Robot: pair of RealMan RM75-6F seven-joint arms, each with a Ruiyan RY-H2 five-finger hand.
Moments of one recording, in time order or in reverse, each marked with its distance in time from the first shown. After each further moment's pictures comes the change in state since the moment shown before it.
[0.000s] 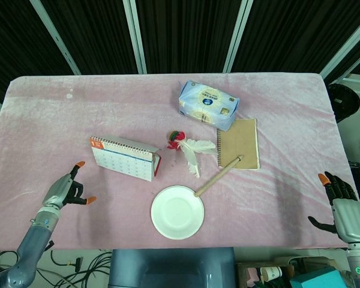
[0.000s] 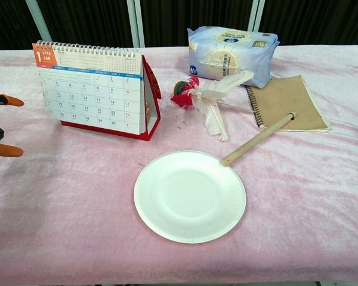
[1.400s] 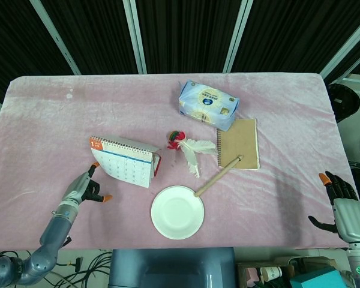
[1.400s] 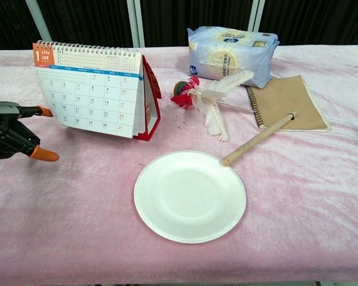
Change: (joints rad) left arm -0.130 -0.099 -0.038 0.022 -0.235 -0.016 0.107; right arm -0.001 0.002 0.003 0.000 0.002 0.001 0.009
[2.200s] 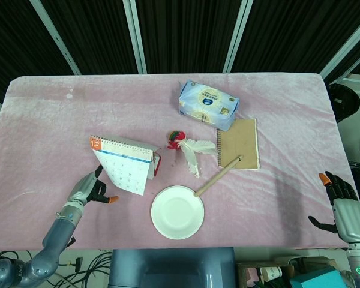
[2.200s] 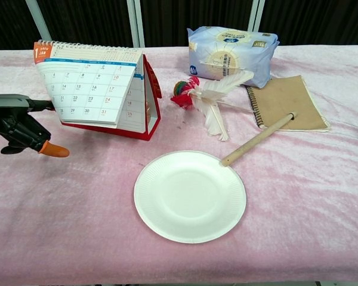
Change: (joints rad) left arm -0.008 0.012 0.000 -0.078 0.043 0.028 0.001; right arm -0.001 -0.001 0.000 0.000 -0.001 0.002 -0.004
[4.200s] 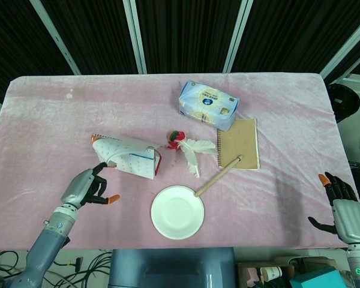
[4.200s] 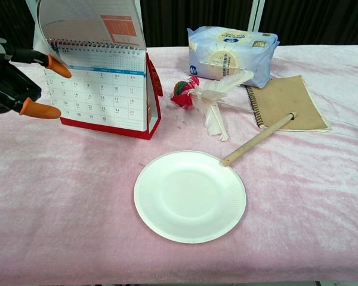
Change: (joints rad) left arm 0.075 0.132 0.009 -0.230 0.305 0.127 -0.053; right arm -0.003 -0.001 -0.002 -0.004 -0.002 0.002 -0.009
